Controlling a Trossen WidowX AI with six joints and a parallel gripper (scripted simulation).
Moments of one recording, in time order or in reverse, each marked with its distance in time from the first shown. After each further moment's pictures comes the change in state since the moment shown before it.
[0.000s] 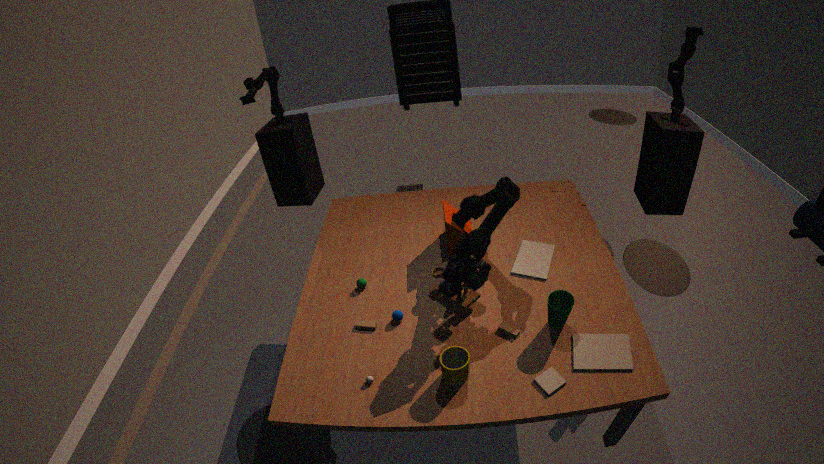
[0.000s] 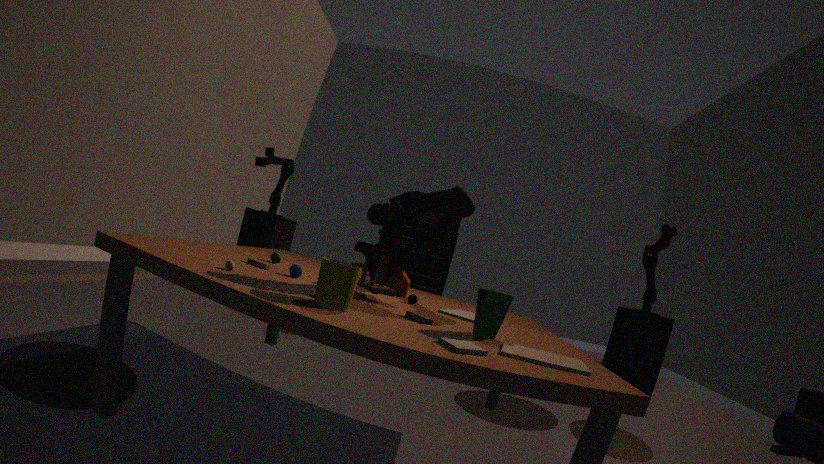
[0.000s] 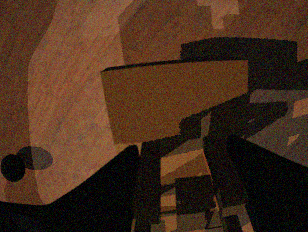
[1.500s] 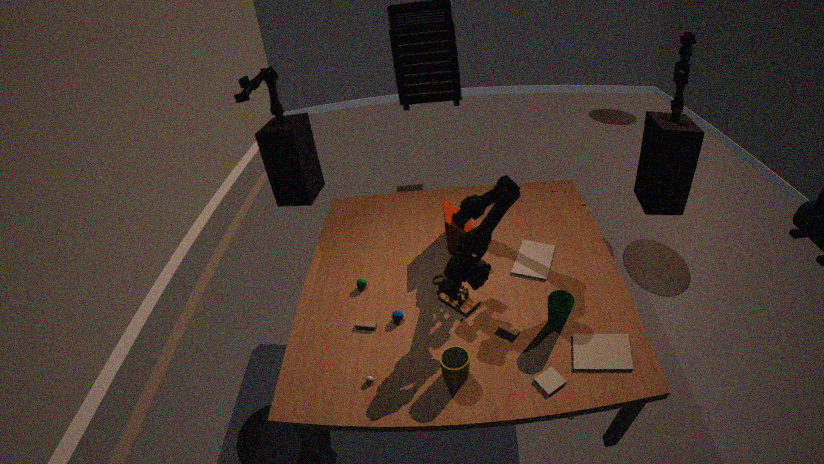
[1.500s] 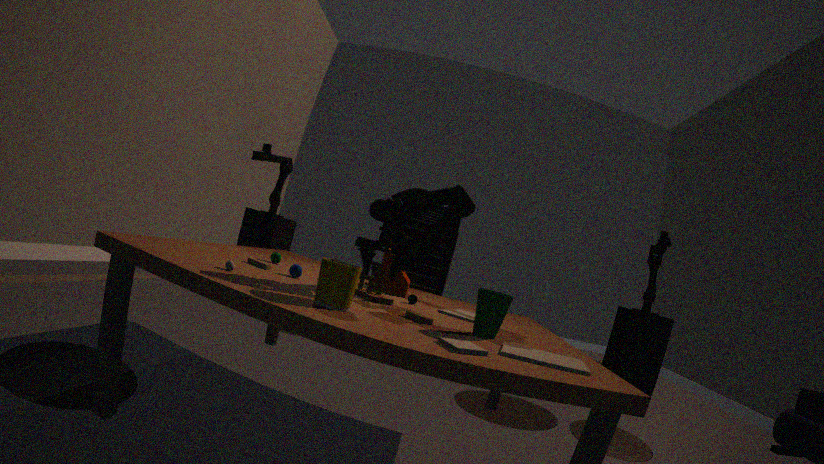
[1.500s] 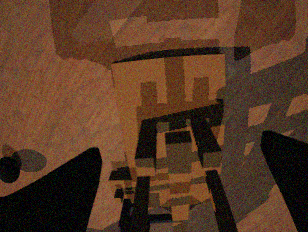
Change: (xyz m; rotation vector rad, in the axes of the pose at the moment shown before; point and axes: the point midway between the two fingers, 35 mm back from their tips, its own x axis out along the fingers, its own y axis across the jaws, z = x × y) arm -0.008 -0.007 0.005 -0.017 -0.015 -0.037
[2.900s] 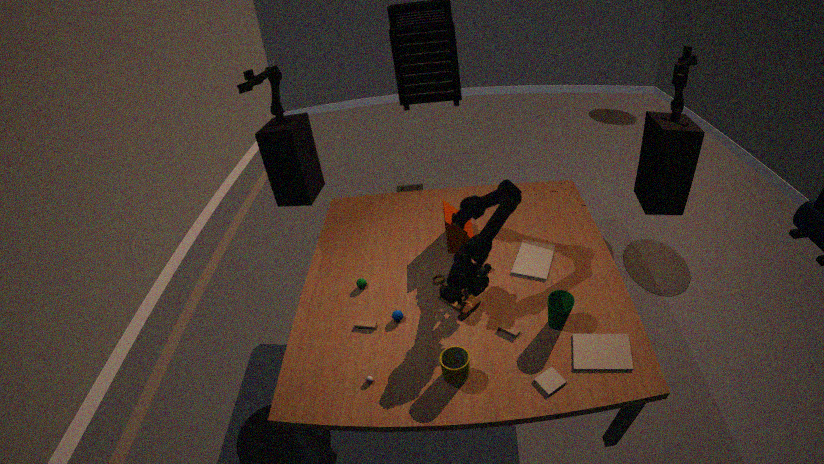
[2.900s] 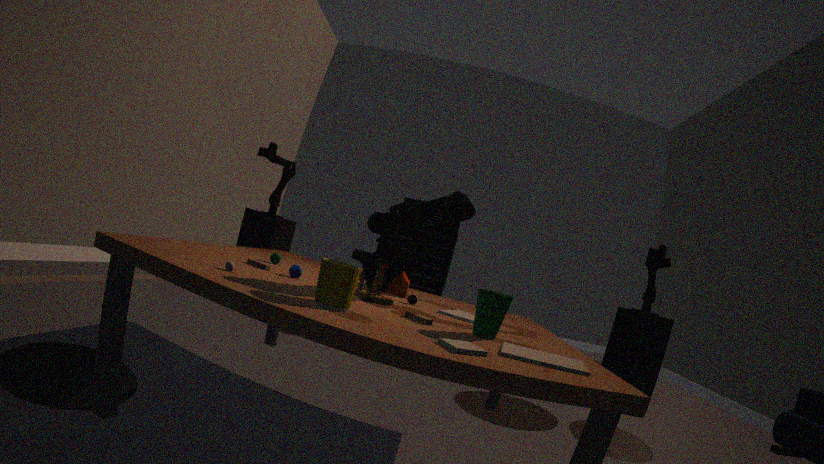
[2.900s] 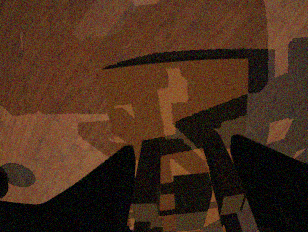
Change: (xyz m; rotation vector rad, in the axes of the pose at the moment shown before) arm 0.033 0.003 0.000 -0.003 0.004 0.015
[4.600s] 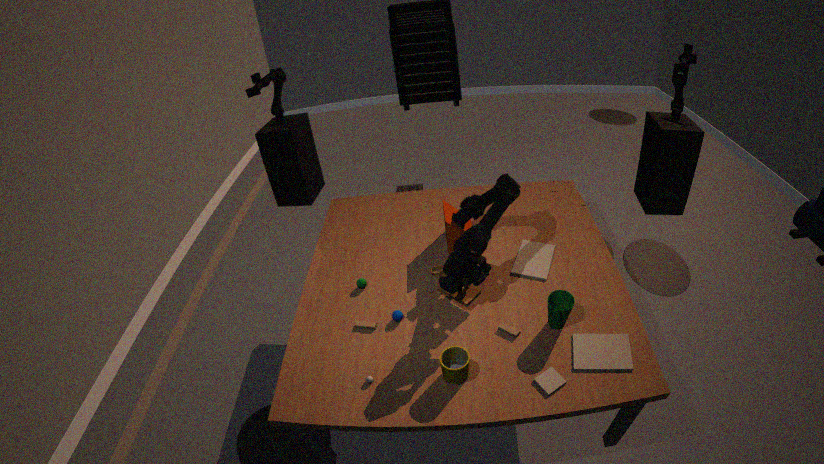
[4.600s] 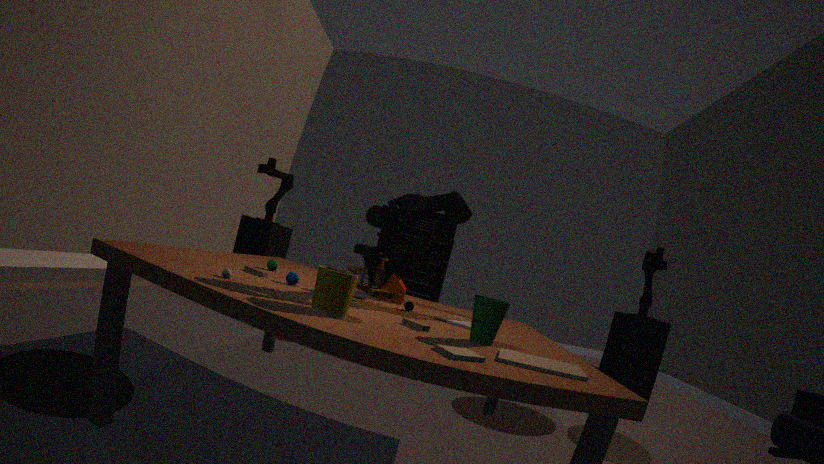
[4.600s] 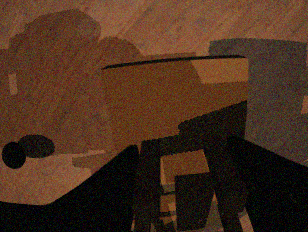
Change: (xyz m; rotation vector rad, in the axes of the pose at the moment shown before) arm -0.040 0.008 -0.005 -0.037 0.002 0.006
